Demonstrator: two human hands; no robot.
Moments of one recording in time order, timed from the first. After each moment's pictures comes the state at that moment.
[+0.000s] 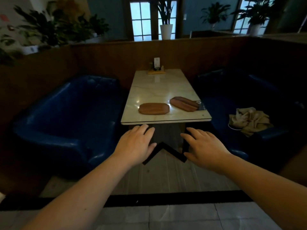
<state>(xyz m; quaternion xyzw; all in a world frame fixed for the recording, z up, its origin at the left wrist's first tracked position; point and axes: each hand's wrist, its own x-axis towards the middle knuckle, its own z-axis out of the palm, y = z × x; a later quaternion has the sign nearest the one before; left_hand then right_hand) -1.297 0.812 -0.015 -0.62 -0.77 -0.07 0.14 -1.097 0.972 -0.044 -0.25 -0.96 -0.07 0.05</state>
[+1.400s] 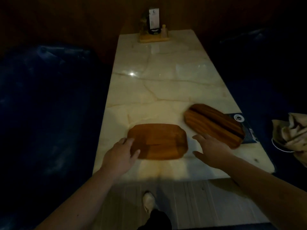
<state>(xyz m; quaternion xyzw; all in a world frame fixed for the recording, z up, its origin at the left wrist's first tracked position) -1.729 1.259 -0.206 -0.48 -0.86 -0.10 -0.13 -1.469 1.459 -0.195 -0.38 -0.91 0.16 -0.09</state>
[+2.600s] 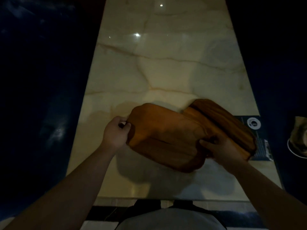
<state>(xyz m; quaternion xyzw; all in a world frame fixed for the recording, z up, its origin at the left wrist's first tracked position) -1.751 1.411 -0.245 -0.20 -0.88 -0.35 -0.24 -1.461 1.588 -0.273 -0.55 -0.57 0.62 0.05</state>
